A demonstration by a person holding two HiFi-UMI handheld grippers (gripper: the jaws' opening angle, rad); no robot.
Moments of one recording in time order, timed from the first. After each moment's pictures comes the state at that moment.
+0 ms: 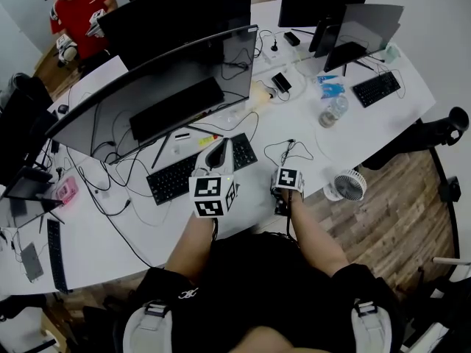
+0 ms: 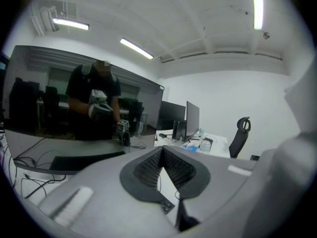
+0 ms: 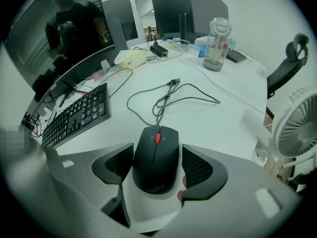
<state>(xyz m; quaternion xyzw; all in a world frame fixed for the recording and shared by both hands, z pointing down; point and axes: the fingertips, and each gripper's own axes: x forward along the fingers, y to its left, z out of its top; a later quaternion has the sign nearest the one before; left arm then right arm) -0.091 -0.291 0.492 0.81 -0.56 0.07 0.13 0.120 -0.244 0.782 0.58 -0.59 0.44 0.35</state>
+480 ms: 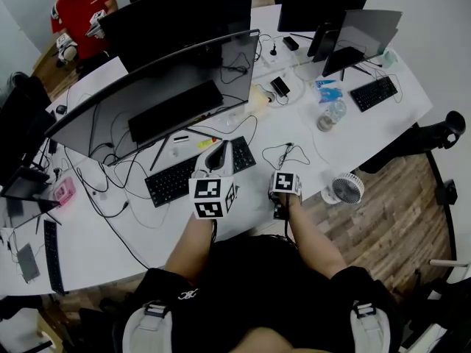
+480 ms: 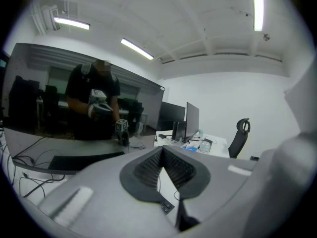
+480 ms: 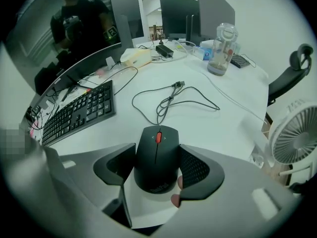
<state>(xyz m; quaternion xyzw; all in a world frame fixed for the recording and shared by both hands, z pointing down) -0.091 -0.293 0.492 0.82 -0.56 0.06 0.13 0.114 -0.240 0.773 0.57 -0.59 0.43 0.37</state>
